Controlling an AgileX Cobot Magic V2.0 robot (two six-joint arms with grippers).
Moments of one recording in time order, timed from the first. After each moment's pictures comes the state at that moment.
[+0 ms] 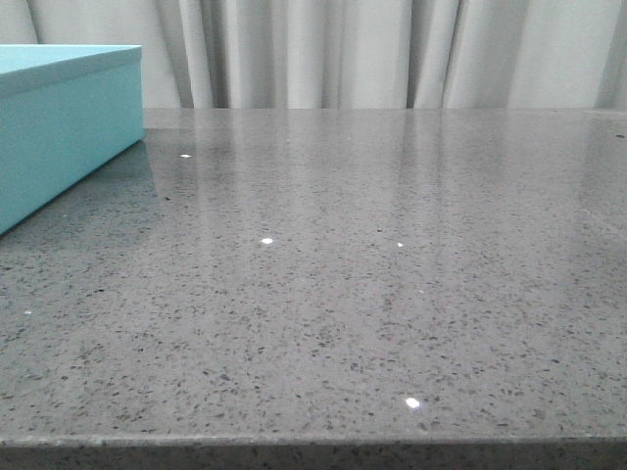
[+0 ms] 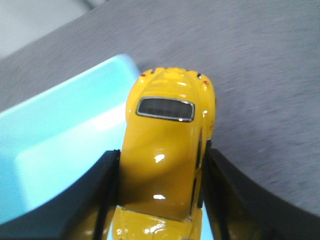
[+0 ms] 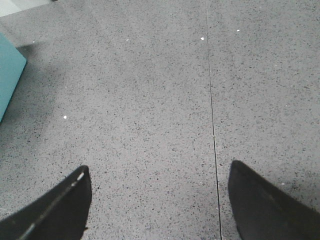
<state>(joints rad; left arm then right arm) -0.20 1.64 -1.89 0.05 1.17 0.19 0.34 0.81 -0.98 -0.03 0.80 0.50</state>
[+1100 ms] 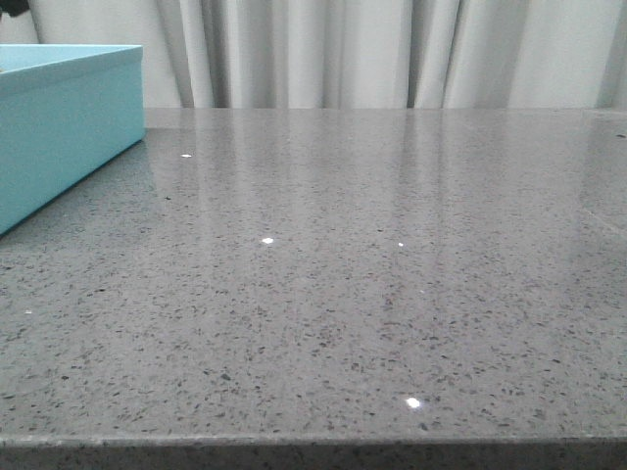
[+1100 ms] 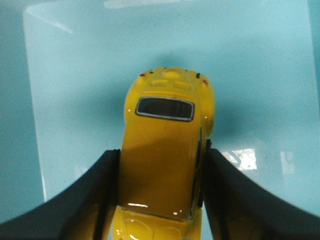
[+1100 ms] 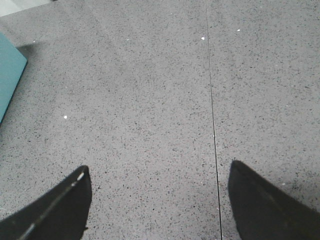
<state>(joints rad) -0.01 1.93 -1.89 0.09 1.26 0.08 0.34 0.81 -0.98 -0.02 0.80 0.50</state>
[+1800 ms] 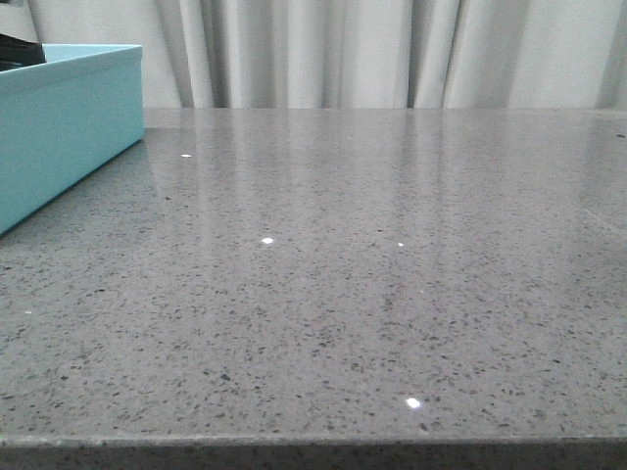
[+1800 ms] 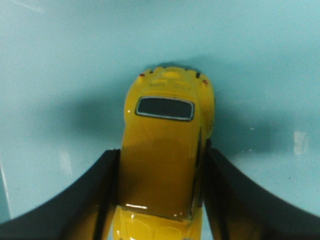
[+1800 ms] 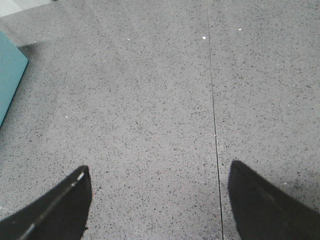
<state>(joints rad) -0.01 2.02 -1.89 0.09 1.25 0.08 0.34 0.81 -0.98 -0.02 0.80 0.50</state>
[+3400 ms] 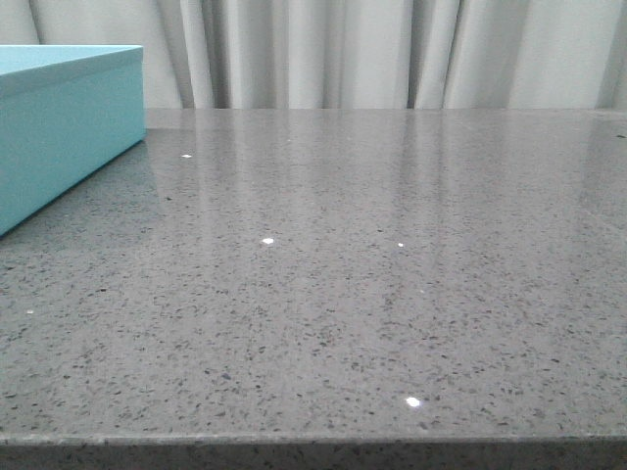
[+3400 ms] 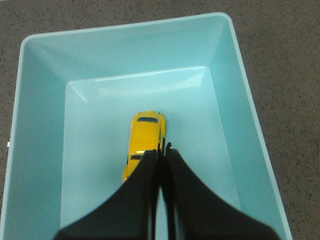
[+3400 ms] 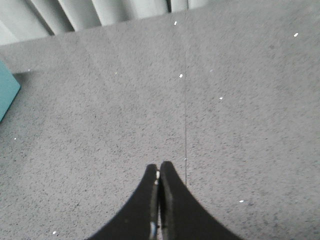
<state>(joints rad) -0.01 1.44 -1.59 -0.04 1.03 0.11 0.34 0.67 -0.98 -0.15 0.82 0.50</state>
